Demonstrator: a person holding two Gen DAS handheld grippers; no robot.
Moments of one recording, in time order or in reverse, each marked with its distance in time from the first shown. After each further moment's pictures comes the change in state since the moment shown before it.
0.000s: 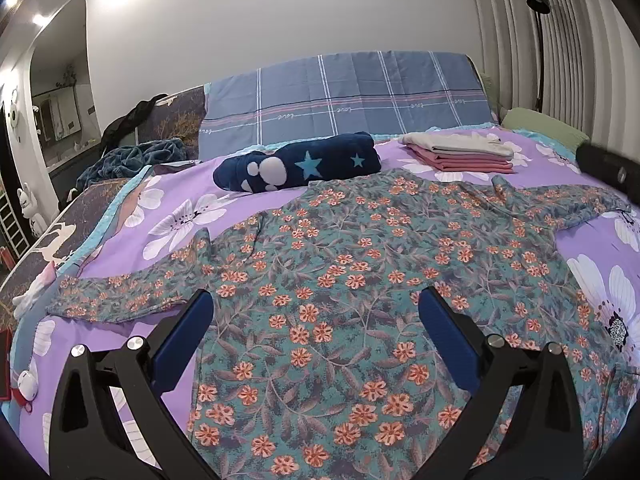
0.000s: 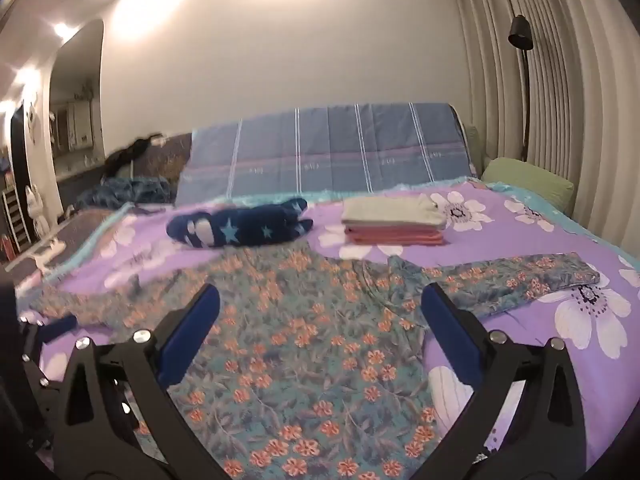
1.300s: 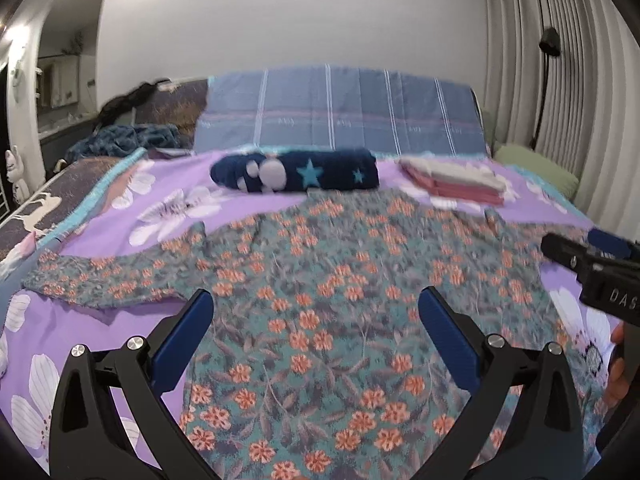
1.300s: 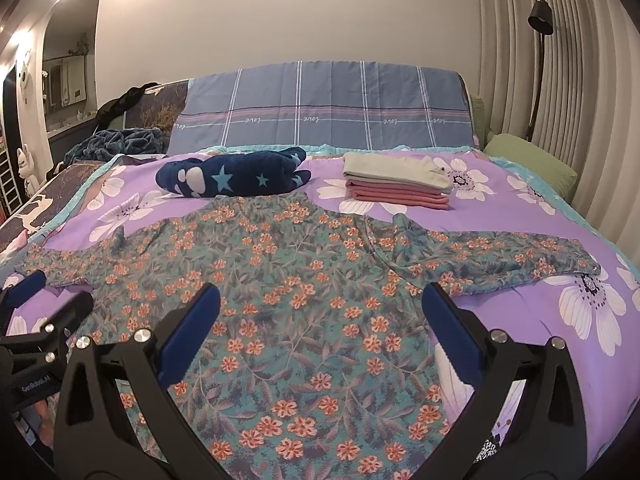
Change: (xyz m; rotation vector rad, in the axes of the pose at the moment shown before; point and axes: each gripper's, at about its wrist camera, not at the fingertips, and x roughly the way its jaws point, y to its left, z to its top) left arm 0.002 0.031 -0.004 -0.118 -0.022 -0.095; right arm 0.028 0.009 -0.013 -0.045 0.143 -0.026
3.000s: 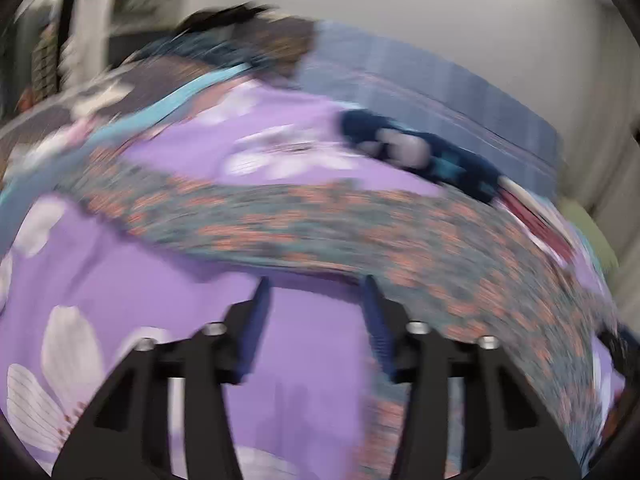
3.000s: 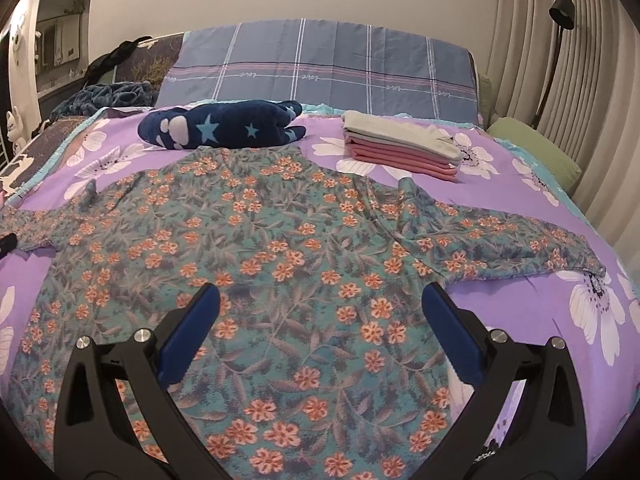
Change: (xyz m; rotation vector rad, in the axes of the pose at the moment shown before) left arm 0.037 0.195 -0.022 -0.405 0.139 0.136; right arm 0.057 0.004 -0.009 -0.075 0.135 -0.063
